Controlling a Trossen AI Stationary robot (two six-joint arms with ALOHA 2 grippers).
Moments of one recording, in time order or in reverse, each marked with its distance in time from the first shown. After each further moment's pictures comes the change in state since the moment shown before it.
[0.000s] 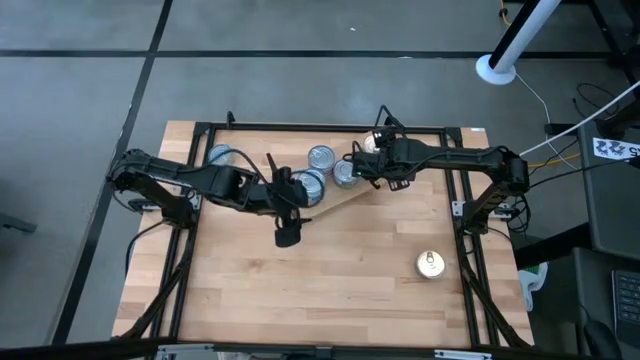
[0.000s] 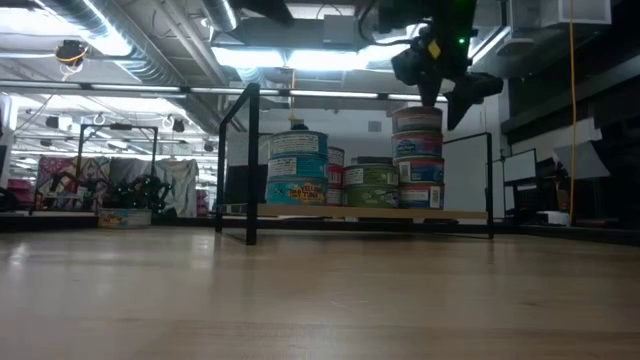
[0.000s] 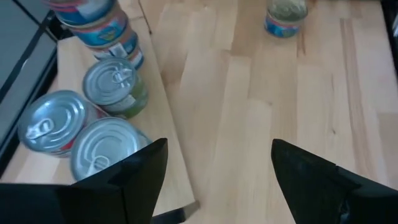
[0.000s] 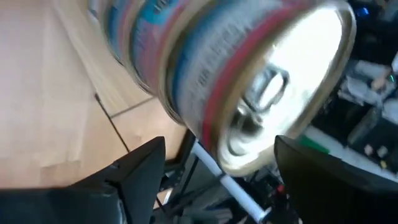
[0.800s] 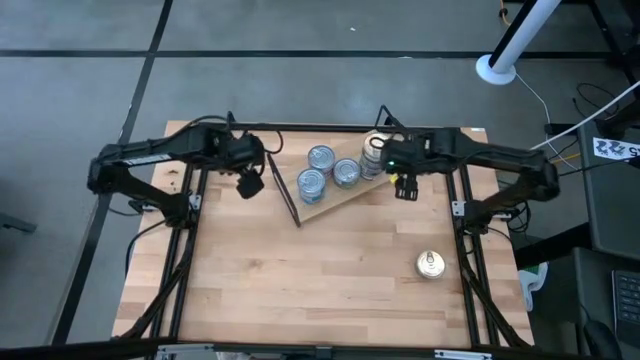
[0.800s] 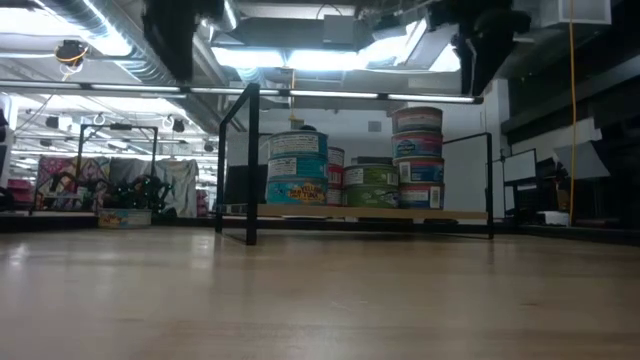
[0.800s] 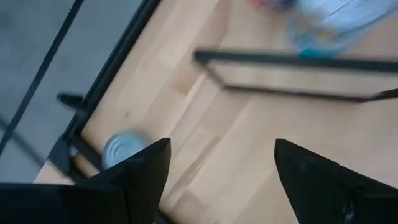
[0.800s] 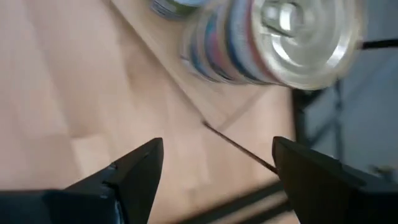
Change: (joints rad) left arm 0.354 -0.206 -0.074 -0.570 -0.067 -0.127; right arm 0.000 -0.222 0.010 -0.092 -0.378 0.450
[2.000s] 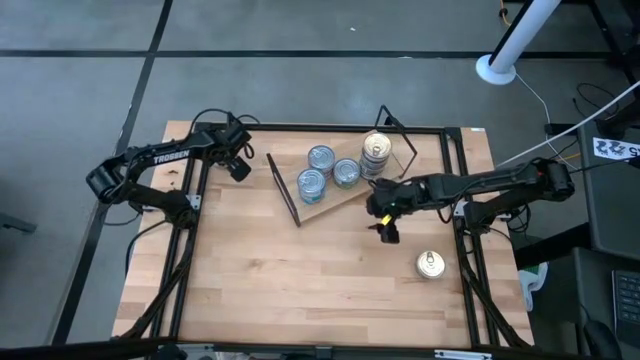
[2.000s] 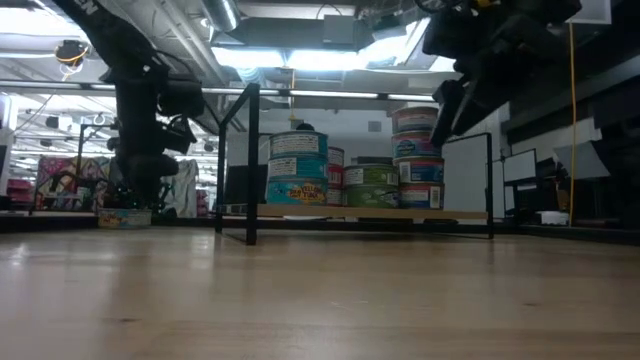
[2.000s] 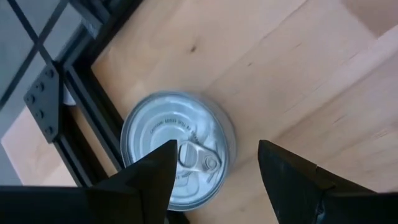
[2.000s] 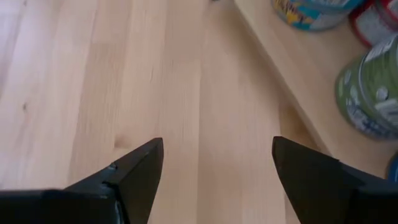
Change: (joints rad) left arm 0.636 0.003 -0.712 0.689 -0.022 0.369; right arm 0.203 -0.135 -0.601 0.885 -0.360 0.049
